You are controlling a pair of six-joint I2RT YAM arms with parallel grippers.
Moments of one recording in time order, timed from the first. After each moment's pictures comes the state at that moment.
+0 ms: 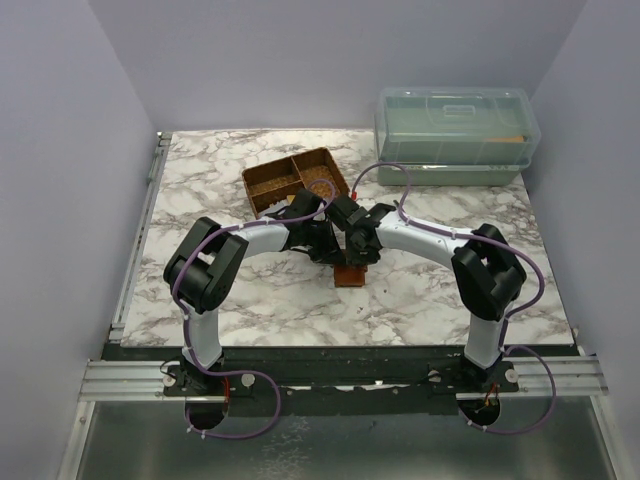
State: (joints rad) left arm -0.58 1.90 1.10 -0.12 0.53 -0.80; right arm 0.79 1.87 1.34 -0.75 0.30 0.72
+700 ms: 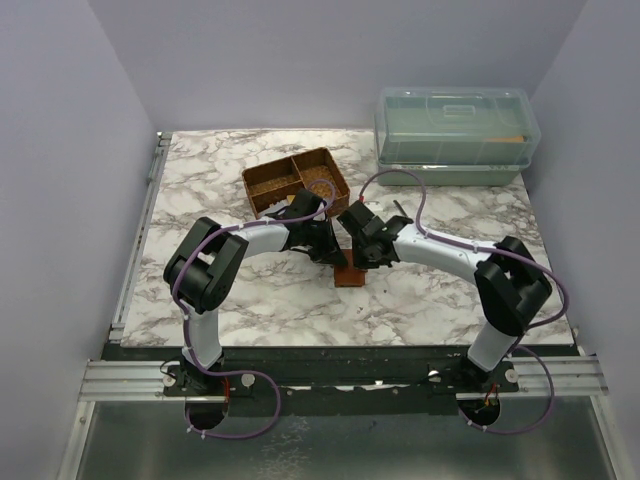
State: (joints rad) left arm -0.58 1.90 1.10 -0.12 0.53 -0.80; right arm 0.79 1.75 1.18 -0.61 0.28 0.68
